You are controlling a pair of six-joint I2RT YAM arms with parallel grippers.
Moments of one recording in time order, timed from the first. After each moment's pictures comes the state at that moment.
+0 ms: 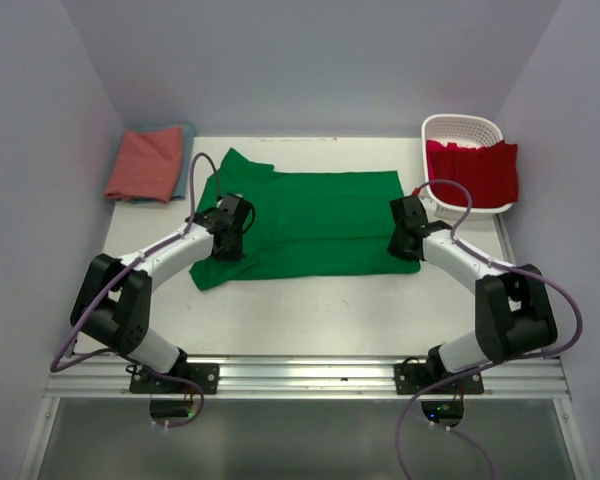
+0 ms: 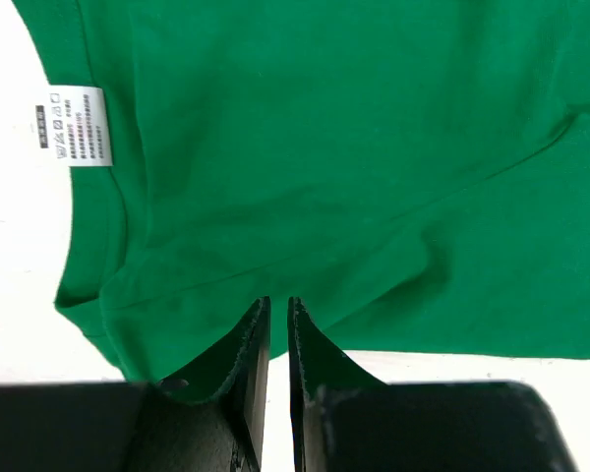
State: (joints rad) left arm -0.45 1.54 0.97 -0.59 -0.28 -0.45; right arm 0.29 1.46 0.86 -0.45 0.32 0.61
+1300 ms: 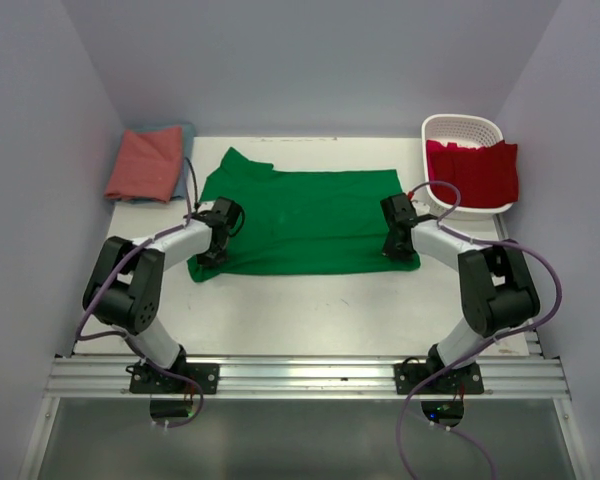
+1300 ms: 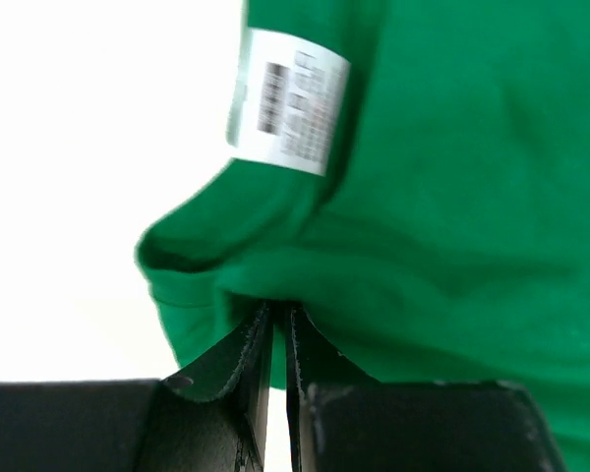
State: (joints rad) left arm -0.36 1.66 0.93 -0.59 -0.48 -0.56; right arm 0.29 1.65 0.91 -0.45 0.33 0.67
